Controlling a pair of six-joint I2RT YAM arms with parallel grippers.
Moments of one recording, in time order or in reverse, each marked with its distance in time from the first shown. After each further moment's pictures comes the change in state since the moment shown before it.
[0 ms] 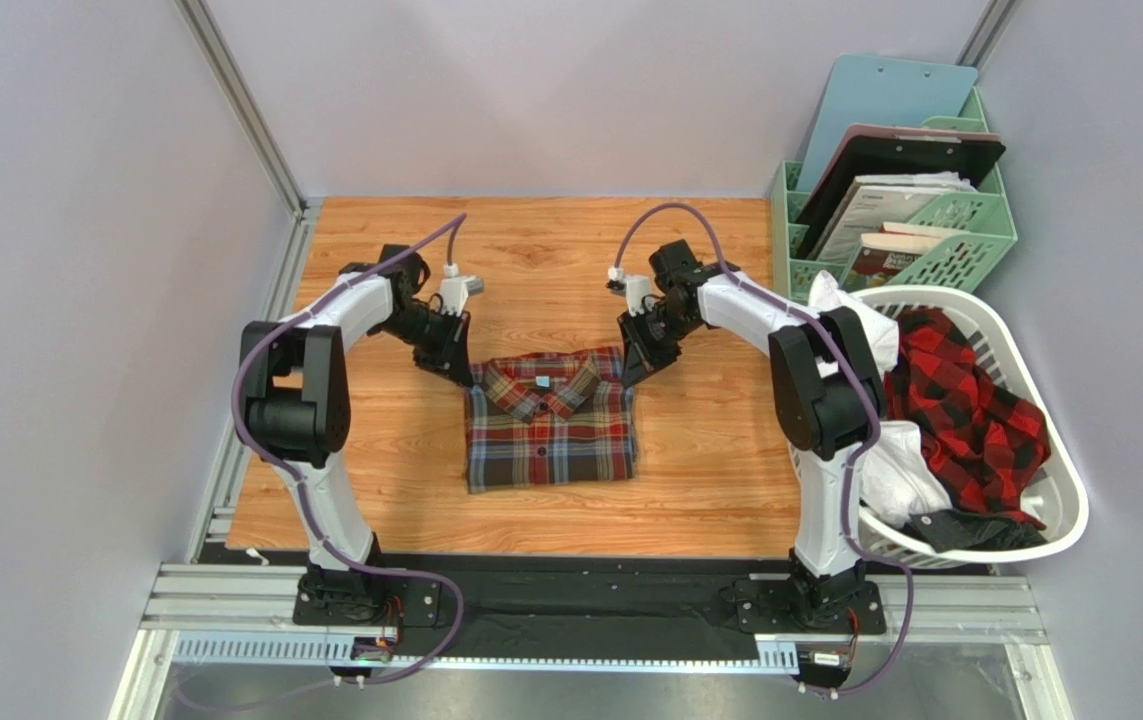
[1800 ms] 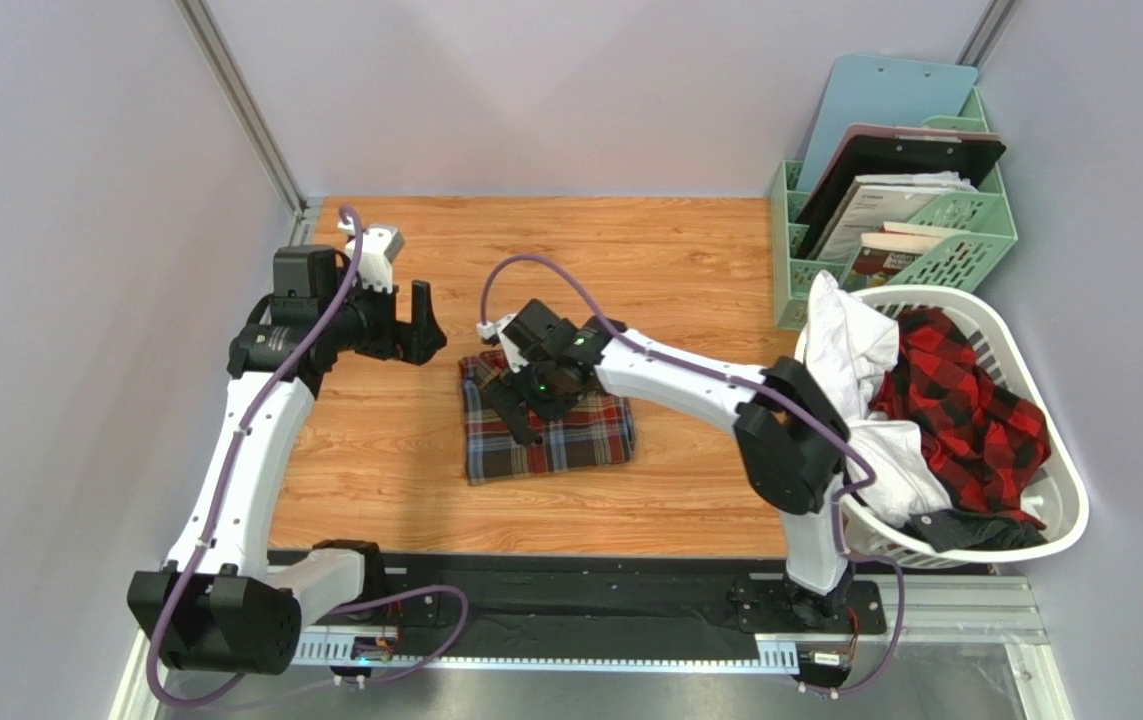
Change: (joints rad) left arm 0.035 -0.745 -0.160 0.124 -0.262 -0.267; right arm 0.528 -0.087 0.063 0.033 0.467 0.241
